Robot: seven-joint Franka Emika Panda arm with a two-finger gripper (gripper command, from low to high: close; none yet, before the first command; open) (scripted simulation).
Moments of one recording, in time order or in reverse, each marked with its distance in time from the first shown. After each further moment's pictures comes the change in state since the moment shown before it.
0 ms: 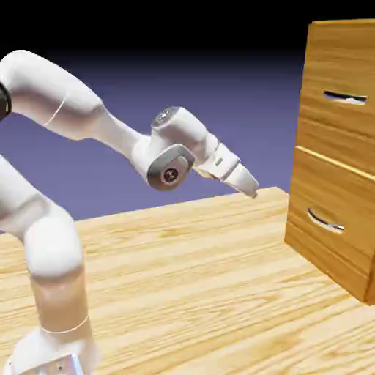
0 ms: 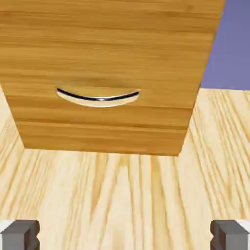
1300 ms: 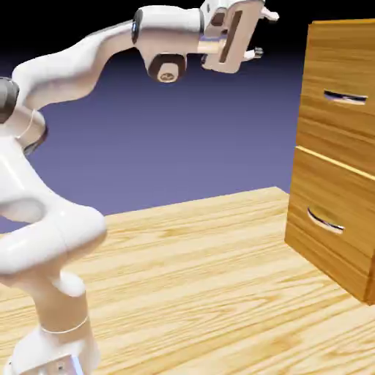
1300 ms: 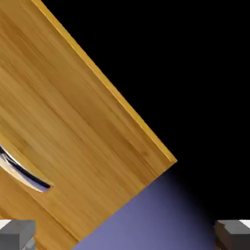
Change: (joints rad) arm -1.171 -0.407 0.836 0.705 1.520 -0.251 -1.696
